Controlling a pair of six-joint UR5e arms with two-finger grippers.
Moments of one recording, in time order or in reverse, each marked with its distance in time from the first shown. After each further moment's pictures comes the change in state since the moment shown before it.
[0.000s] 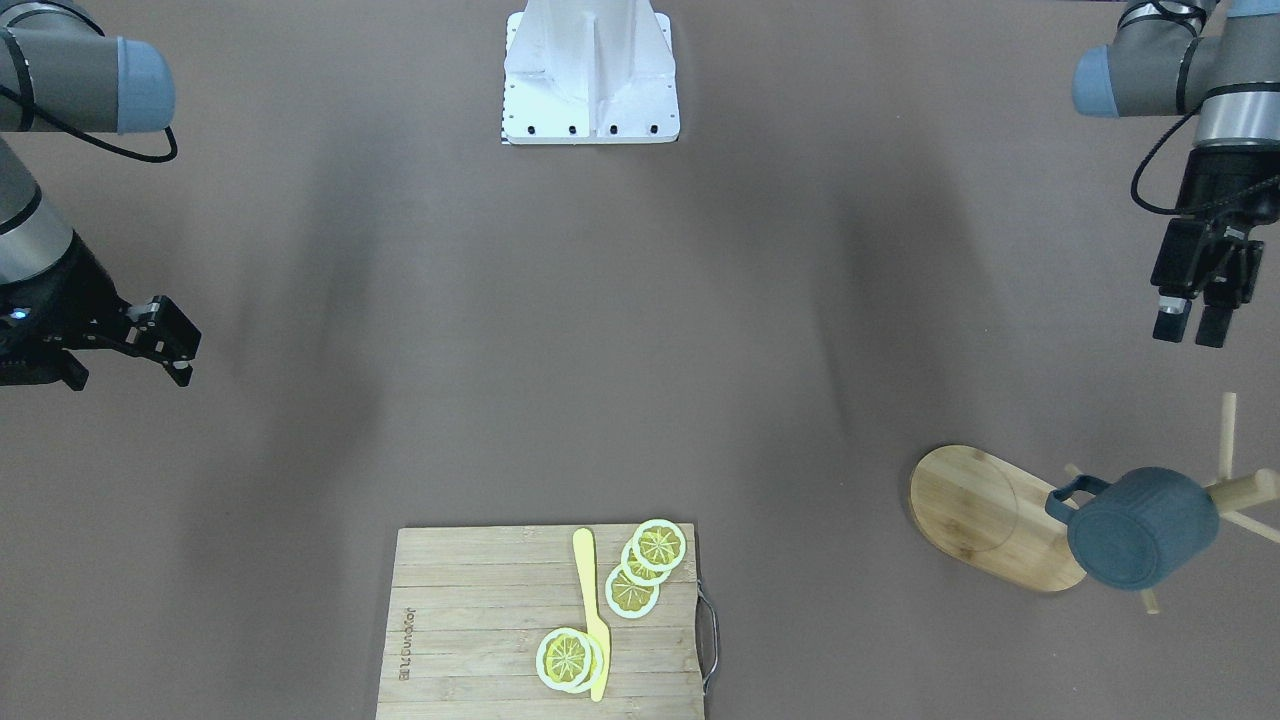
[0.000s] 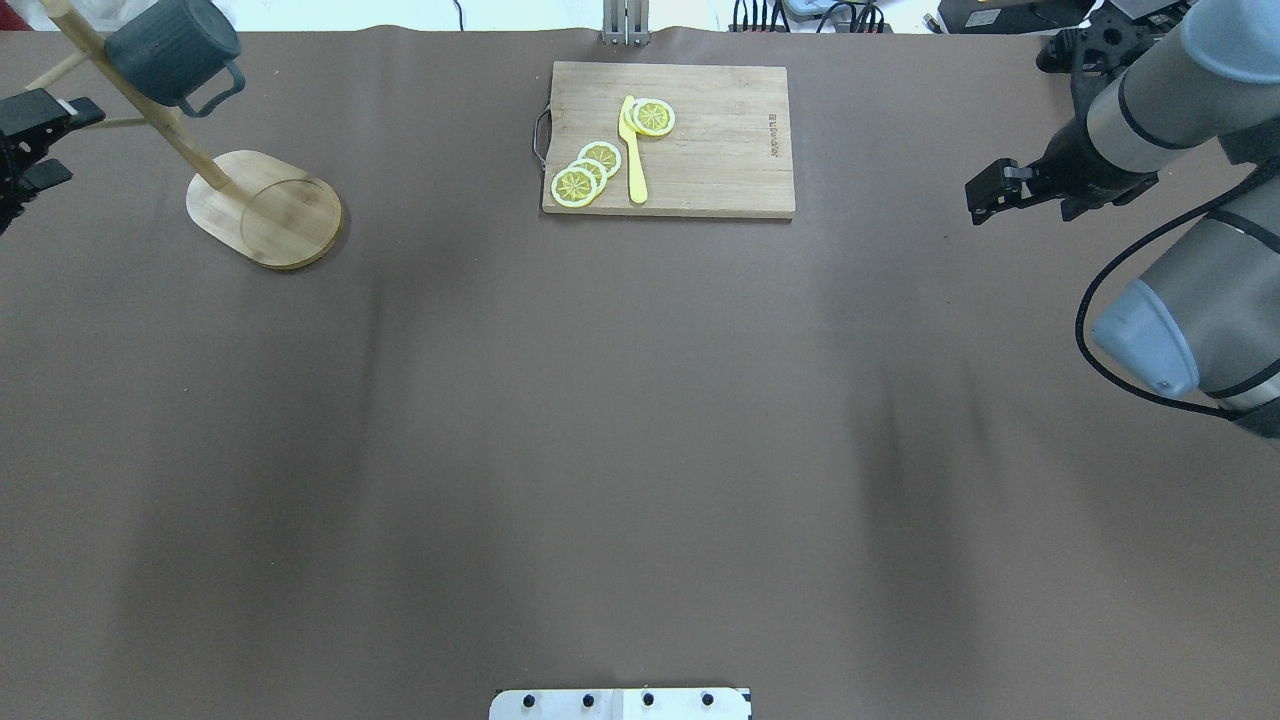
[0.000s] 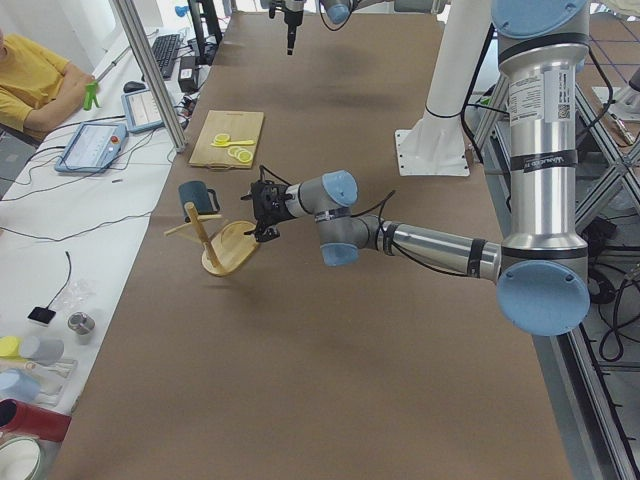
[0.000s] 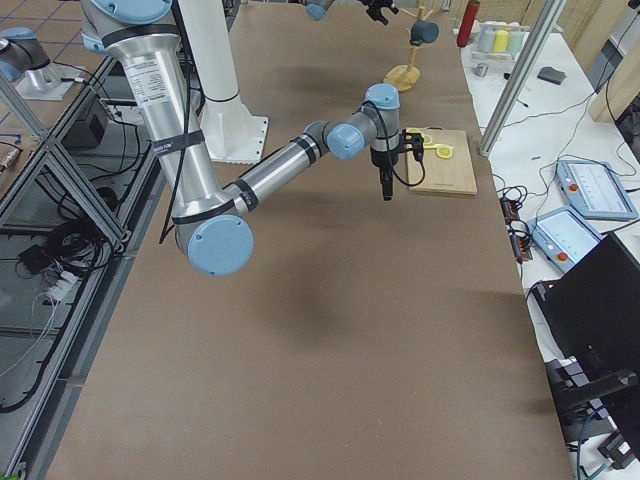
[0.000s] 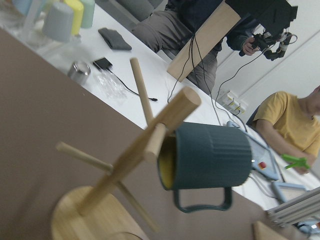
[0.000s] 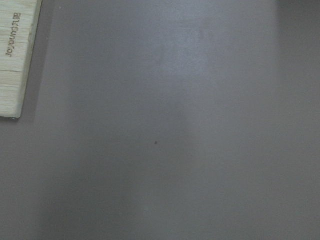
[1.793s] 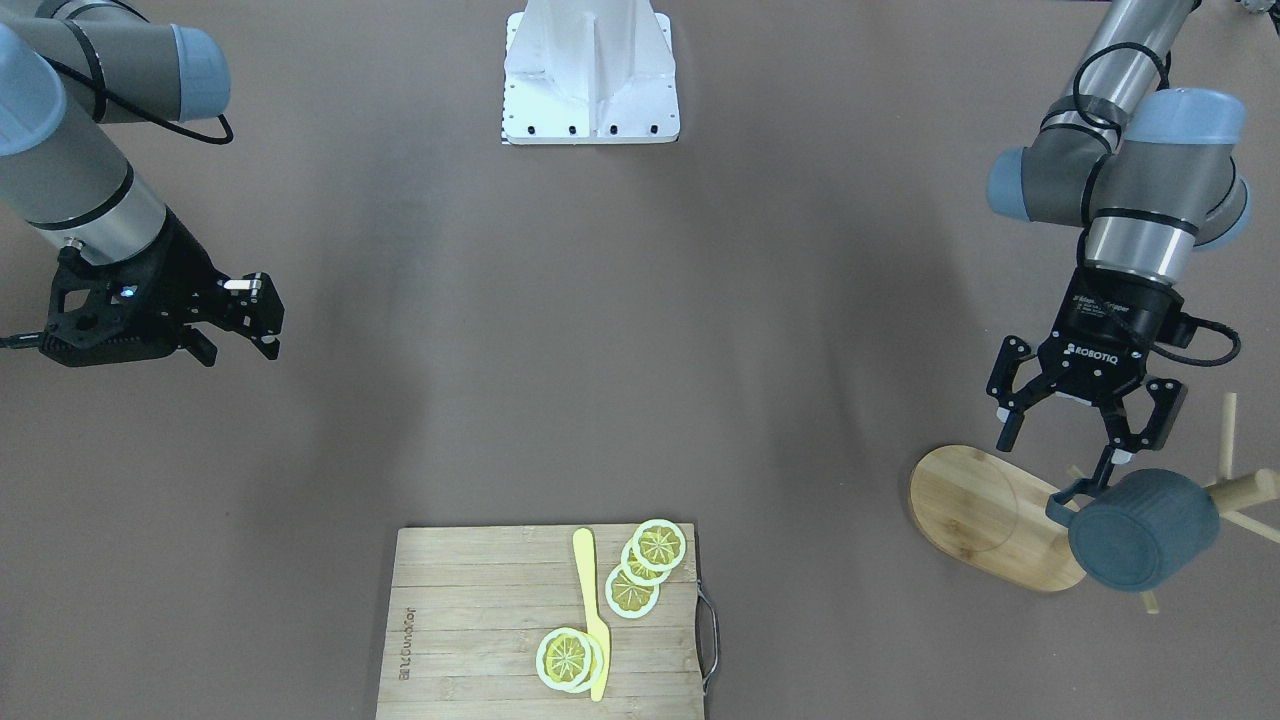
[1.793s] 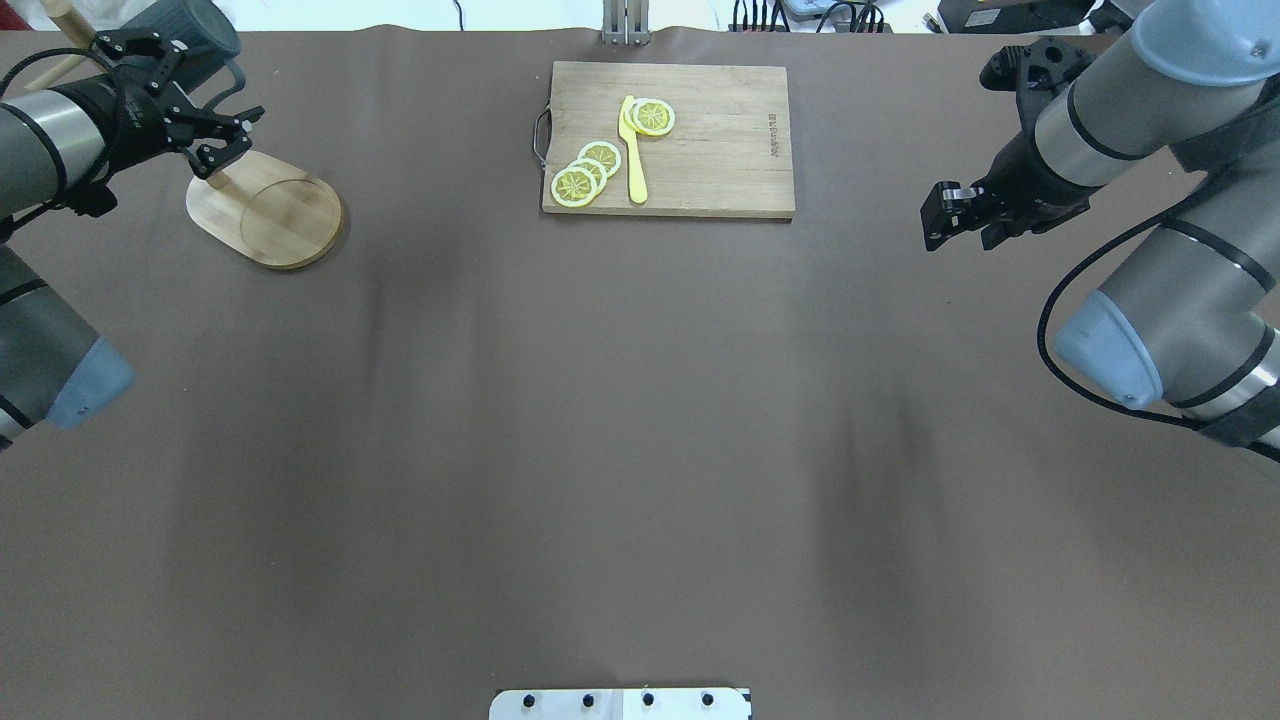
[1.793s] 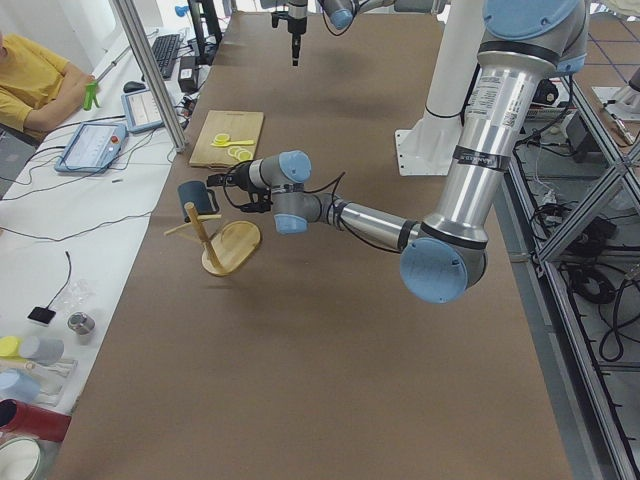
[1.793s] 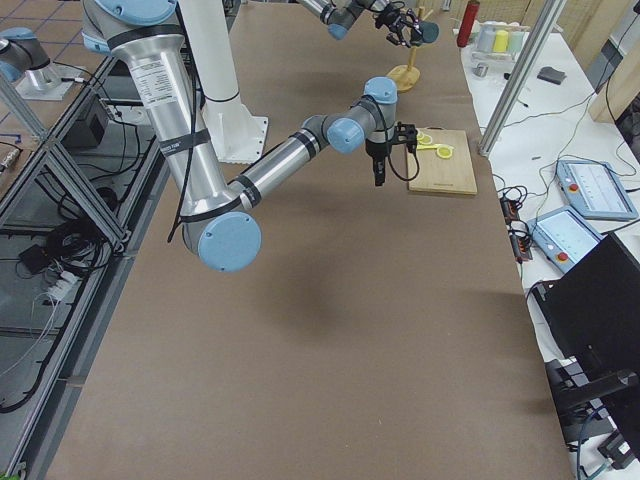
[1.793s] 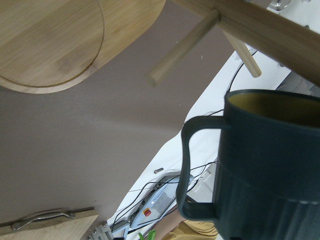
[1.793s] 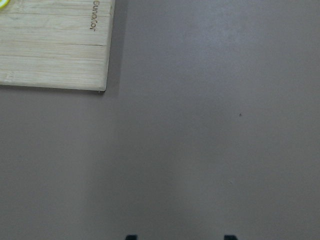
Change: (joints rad) left arm 0.084 -0.376 0.227 -0.029 -0.013 -1.898; right arm -0.094 0.080 0.013 0.005 0.093 0.129
